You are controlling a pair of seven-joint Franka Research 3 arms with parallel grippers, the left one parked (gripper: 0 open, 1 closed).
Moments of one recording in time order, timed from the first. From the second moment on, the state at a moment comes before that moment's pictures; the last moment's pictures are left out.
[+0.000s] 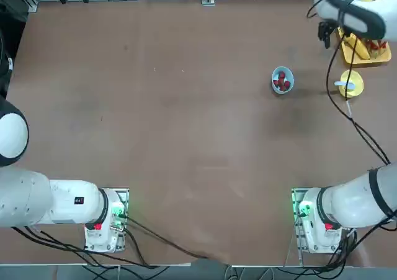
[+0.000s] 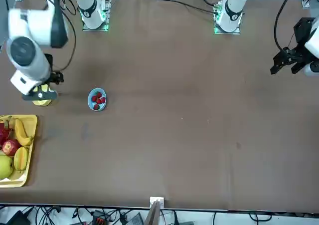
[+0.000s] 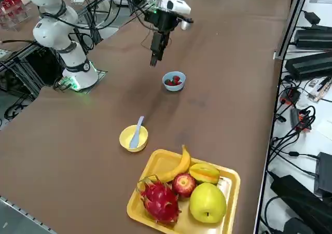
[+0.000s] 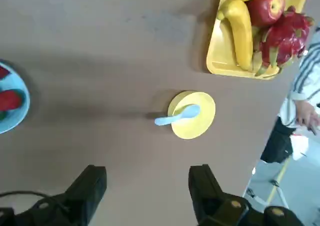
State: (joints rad) arm 0.22 0.14 -0.08 -1.93 -0.51 1.78 0.19
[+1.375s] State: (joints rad) arm 0.27 0.41 -0.09 -2.17 -1.05 1.95 0.88
